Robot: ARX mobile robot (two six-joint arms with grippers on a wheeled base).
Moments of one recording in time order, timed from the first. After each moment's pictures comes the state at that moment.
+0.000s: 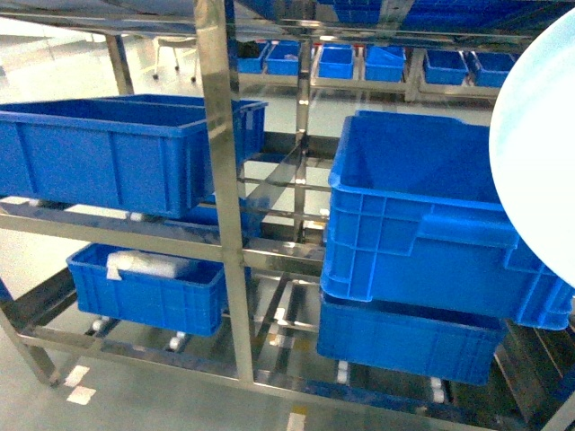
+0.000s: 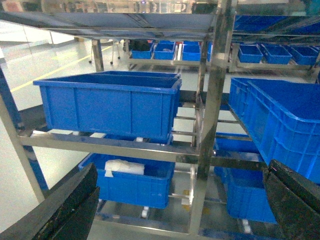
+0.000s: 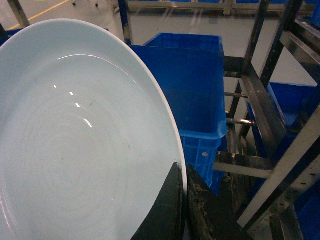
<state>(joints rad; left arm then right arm) 0.00 0.01 0.01 0.00 0.00 0.00 -0.10 0.81 0.46 0.10 -0.16 0.01</state>
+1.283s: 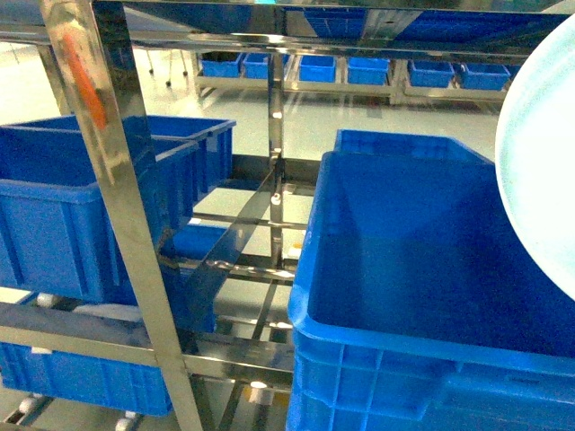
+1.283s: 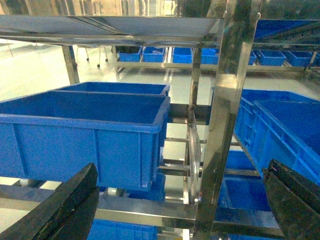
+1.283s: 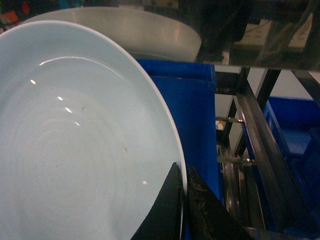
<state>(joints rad) 0.00 0.01 0.01 0.00 0.00 0.00 -0.10 0.82 0.46 0.10 -0.16 0.01</state>
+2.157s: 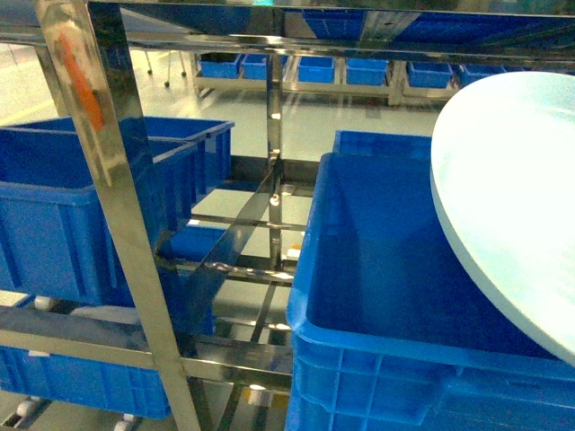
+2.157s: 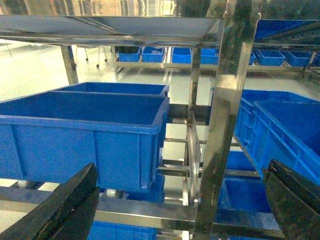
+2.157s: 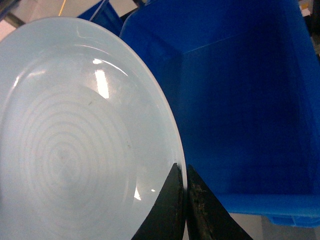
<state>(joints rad) 0.00 0.01 0.01 0.00 0.00 0.00 -0.12 0.97 0.47 -0.05 -0.38 0.45</state>
